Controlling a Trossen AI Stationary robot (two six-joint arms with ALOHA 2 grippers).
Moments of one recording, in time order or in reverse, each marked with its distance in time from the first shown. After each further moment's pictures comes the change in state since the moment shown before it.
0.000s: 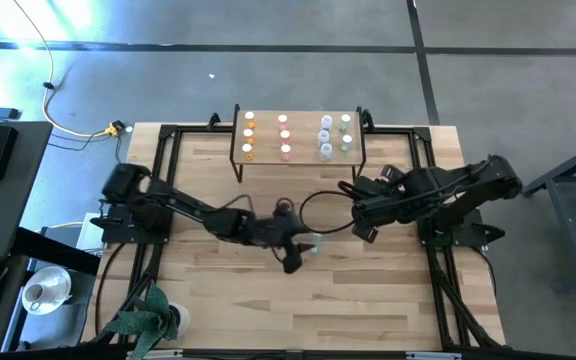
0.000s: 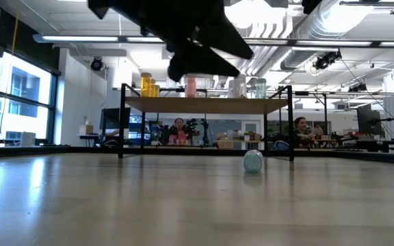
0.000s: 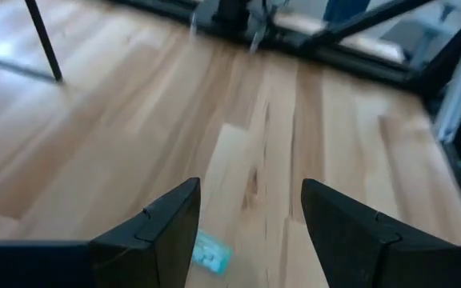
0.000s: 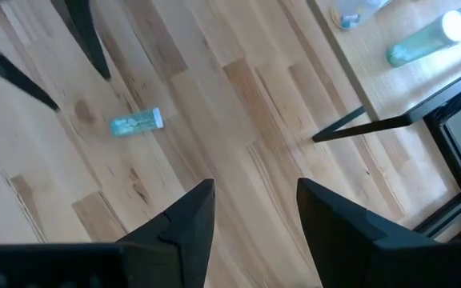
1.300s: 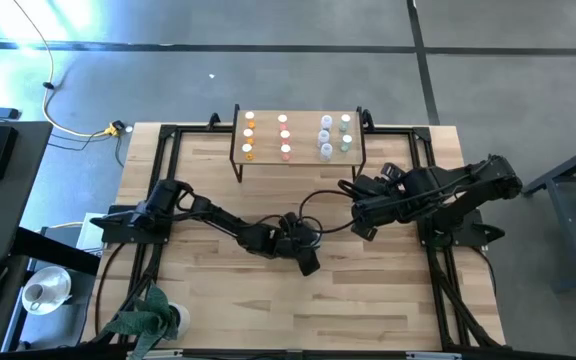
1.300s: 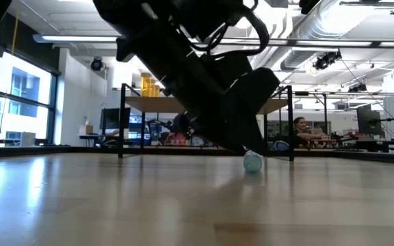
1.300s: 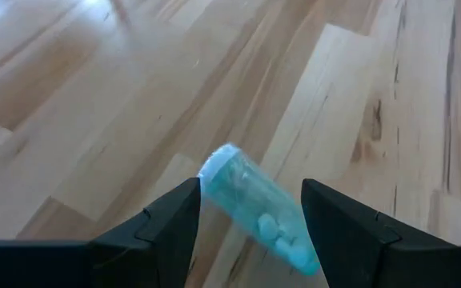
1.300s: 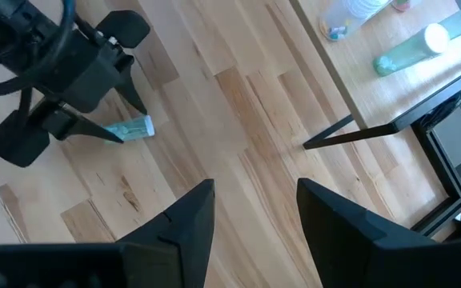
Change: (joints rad) left arm -0.003 0.351 0.212 -0.165 -0.177 -0.118; right arm 0.000 0.000 0.000 0.000 0.035 -0.008
